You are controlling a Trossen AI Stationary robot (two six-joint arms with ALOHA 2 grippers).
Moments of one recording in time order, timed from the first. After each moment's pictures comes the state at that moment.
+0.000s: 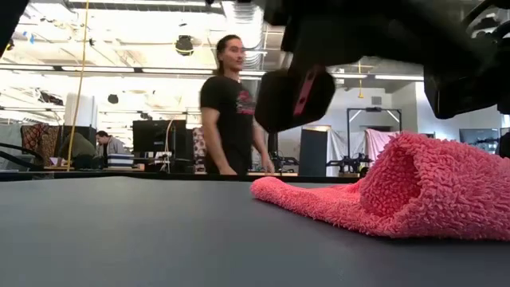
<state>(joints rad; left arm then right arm) -0.36 2.19 1.65 -0.13 0.21 -0.87 0.62 1.64 0.78 -0.20 -0.02 1.22</state>
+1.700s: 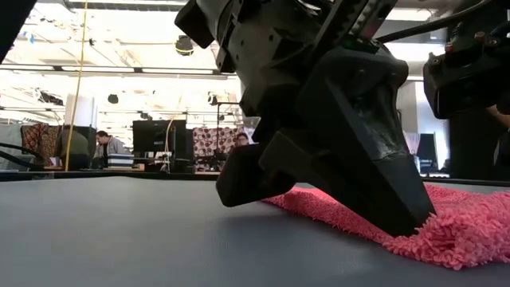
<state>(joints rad) -0.38 2.30 1.66 -0.25 0.24 -0.98 0.62 1.64 0.78 -0.21 -0.02 1.22</state>
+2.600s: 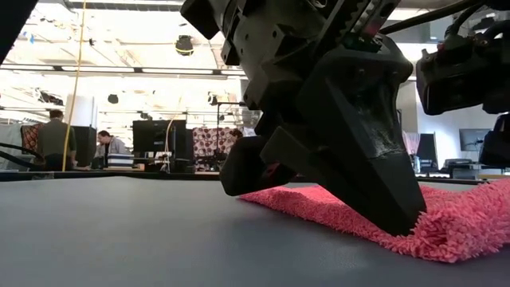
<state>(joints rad) -0.37 2.31 1.69 -0.26 0.20 -0.95 0.63 1.64 0.78 -0.22 0.01 1.20</state>
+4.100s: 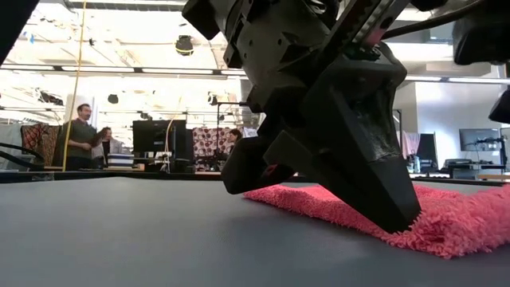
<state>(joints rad) -0.36 2.31 1.69 -0.28 0.17 -0.96 0.76 1.49 0.78 -0.35 0.26 1.18</state>
